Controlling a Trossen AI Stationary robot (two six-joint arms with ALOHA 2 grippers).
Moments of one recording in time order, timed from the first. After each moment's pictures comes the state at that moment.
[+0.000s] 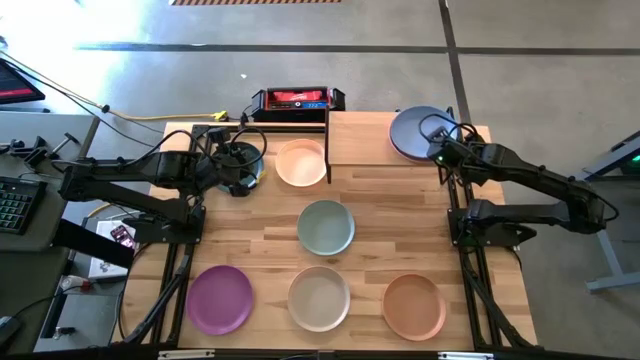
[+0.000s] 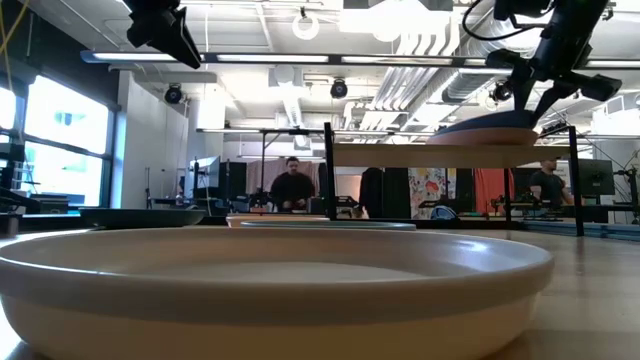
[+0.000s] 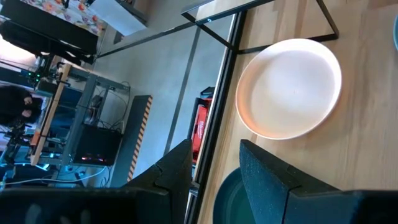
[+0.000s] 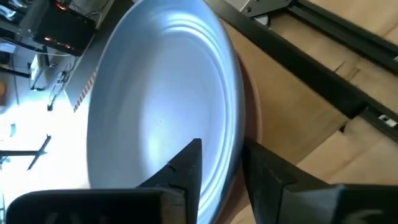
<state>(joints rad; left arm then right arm) 0.02 0.99 1.04 -0.87 -0.81 0.29 -0.45 0.87 0.87 -1.09 0.65 1.83</state>
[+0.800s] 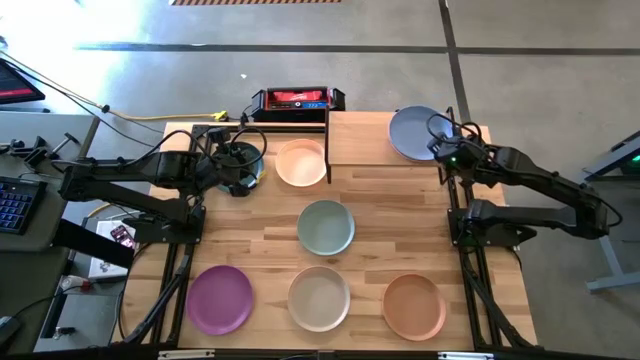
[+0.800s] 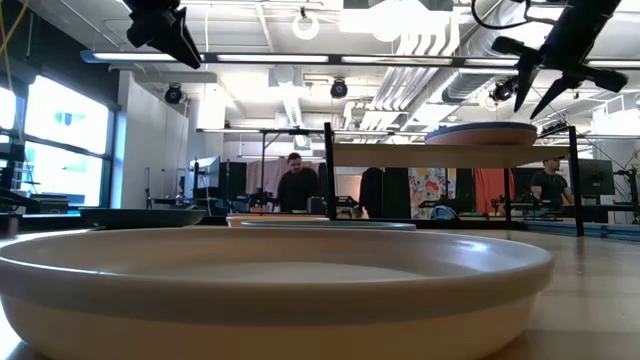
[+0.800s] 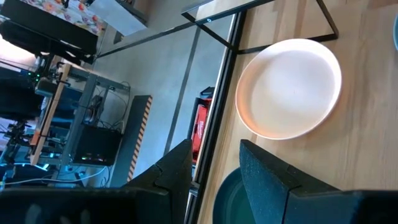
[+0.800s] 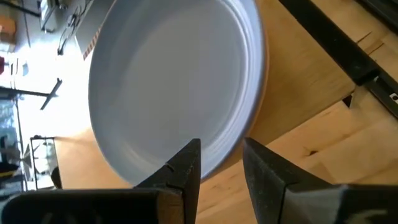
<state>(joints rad) 0.02 0.99 1.04 -0.87 -0.81 0.29 -0.44 0.76 0.88 -1.08 0.49 1.66</state>
